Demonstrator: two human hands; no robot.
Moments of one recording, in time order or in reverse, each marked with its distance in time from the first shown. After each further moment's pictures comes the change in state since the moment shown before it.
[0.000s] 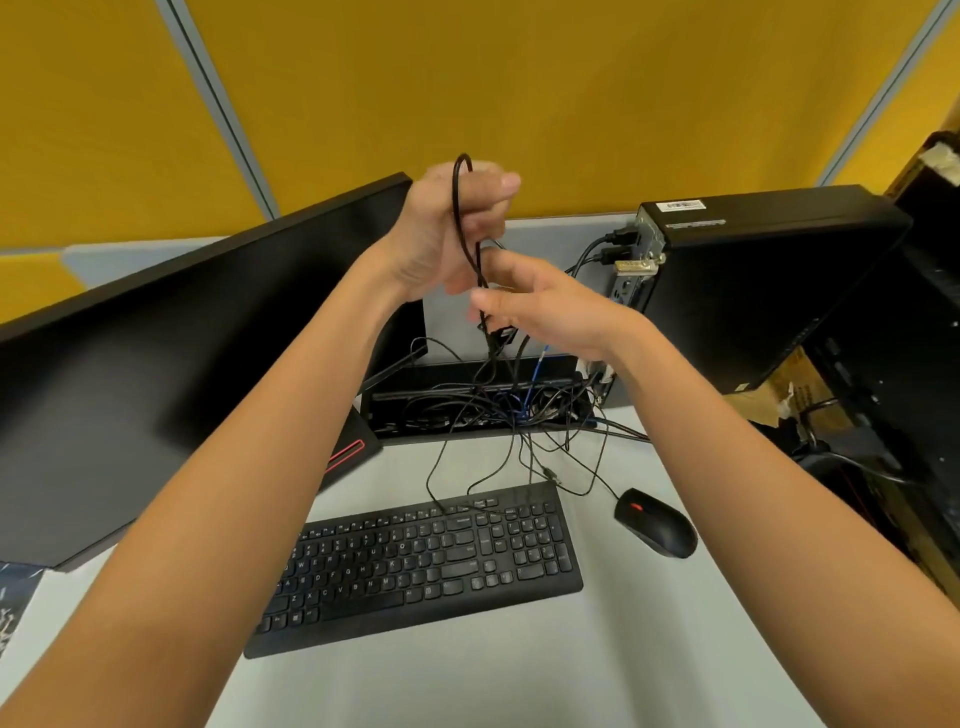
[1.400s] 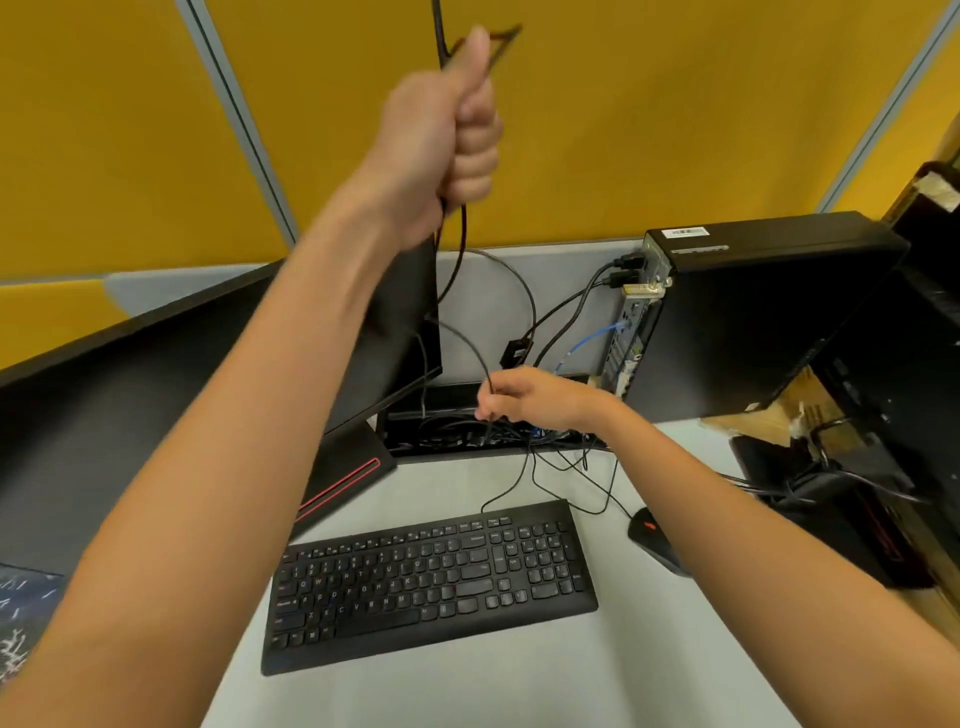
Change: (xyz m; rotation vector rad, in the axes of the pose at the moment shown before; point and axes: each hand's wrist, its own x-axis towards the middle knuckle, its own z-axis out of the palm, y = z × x) left_hand -0.003 0.080 0.004 0.007 0.181 -0.003; right_hand -0.006 0.067 0.021 -0.397 -0.090 0.292
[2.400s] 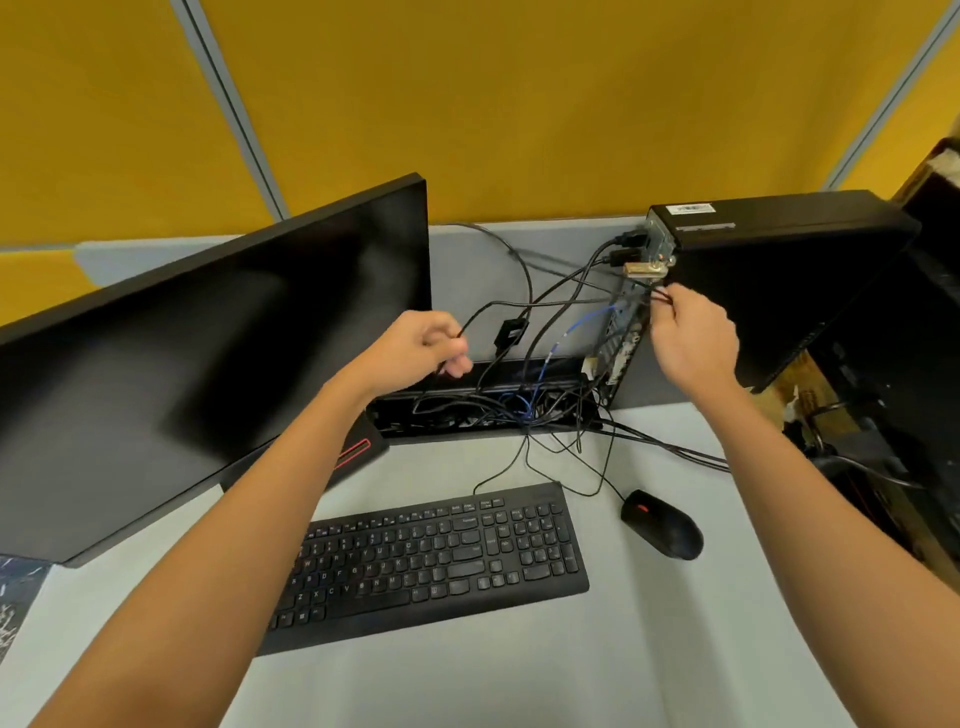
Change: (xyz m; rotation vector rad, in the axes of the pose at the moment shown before) left_hand -0.055 -0.182 -0.058 0.636 -0.132 -0.297; right_hand -0.066 0.043 -0.069 -0.552 1.028 0.357
